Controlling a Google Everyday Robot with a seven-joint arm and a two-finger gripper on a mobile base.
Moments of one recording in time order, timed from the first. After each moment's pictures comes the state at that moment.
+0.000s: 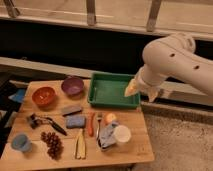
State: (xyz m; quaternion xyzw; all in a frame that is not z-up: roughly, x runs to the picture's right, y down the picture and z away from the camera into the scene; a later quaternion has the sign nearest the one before) arm 0.127 0.026 0.593 -0.20 0.15 0.75 0.61
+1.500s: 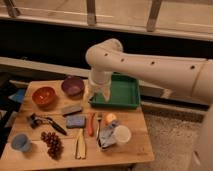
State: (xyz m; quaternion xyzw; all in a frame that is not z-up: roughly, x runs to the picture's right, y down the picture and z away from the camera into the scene) arm -0.051 0.050 0.679 -0.31 0.14 0.62 0.70
